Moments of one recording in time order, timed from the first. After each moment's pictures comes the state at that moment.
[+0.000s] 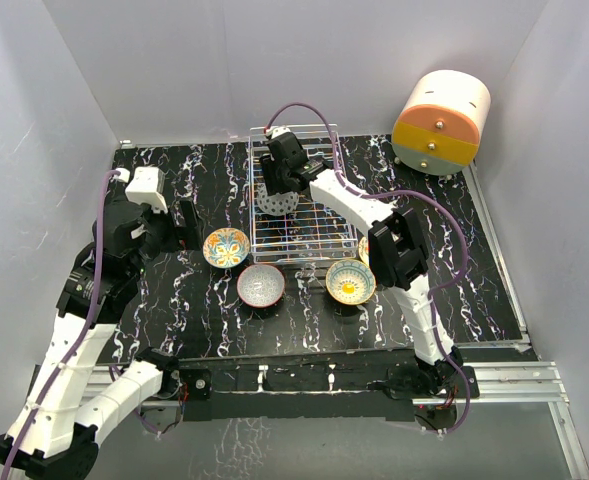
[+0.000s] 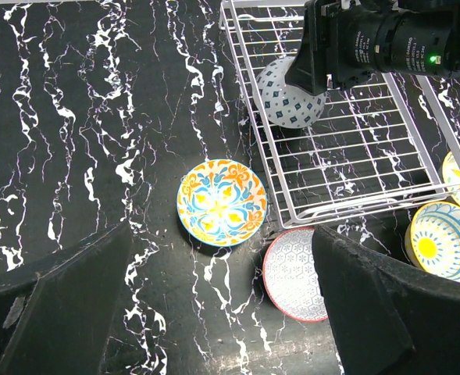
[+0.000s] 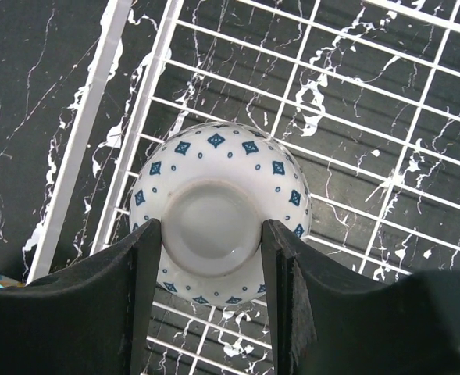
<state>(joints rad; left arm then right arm) -0.36 0.80 1.14 -0.73 -0.15 -0.18 0.63 2.30 2.10 -0.51 0.14 0.21</state>
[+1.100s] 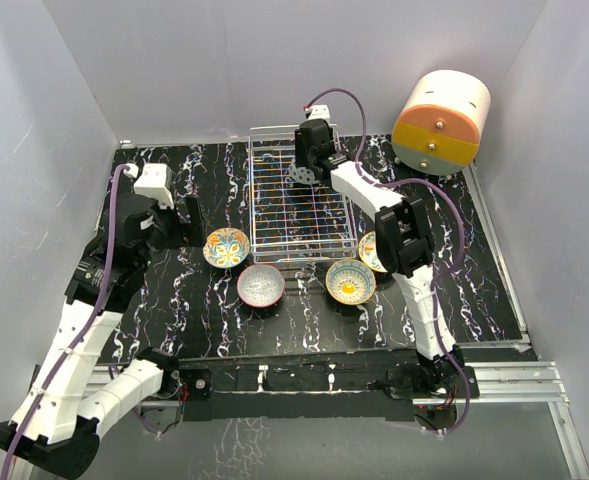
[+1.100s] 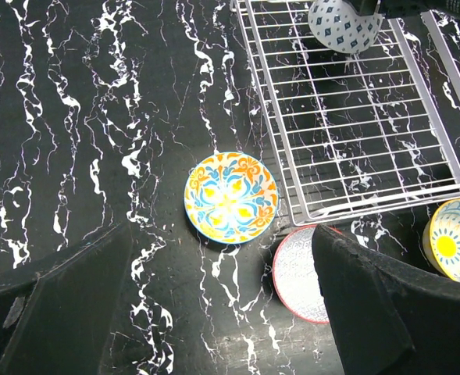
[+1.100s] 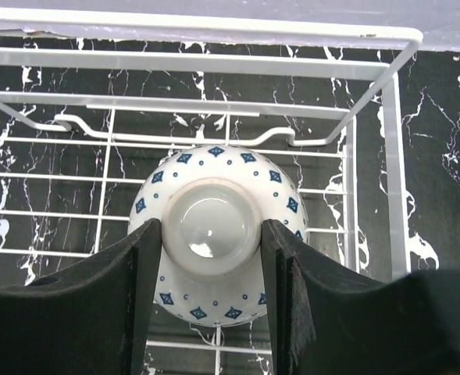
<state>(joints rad) -0.36 0.85 1.14 -0.73 -0.17 -0.17 0.46 2.37 2.09 -0.23 0.31 0.21</state>
